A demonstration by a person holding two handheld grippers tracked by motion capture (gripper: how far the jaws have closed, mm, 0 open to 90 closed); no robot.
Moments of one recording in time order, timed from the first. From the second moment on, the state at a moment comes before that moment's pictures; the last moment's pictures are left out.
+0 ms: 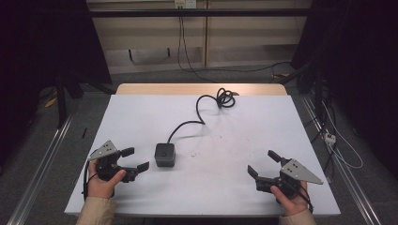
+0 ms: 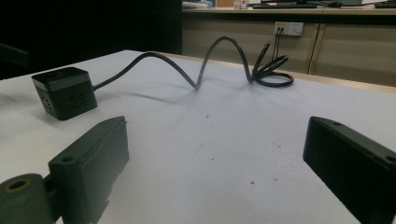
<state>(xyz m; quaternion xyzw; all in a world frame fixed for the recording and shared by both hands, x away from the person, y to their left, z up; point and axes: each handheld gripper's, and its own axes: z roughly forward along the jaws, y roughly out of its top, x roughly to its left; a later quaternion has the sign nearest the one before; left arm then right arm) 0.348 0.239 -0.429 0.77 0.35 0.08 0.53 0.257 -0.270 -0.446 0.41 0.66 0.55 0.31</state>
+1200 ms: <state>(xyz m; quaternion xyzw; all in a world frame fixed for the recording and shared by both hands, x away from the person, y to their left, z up) 0.344 0.258 -0.435 0.76 0.36 0.09 0.54 0.257 -0.271 -0.446 0.41 0.66 0.55 0.31</state>
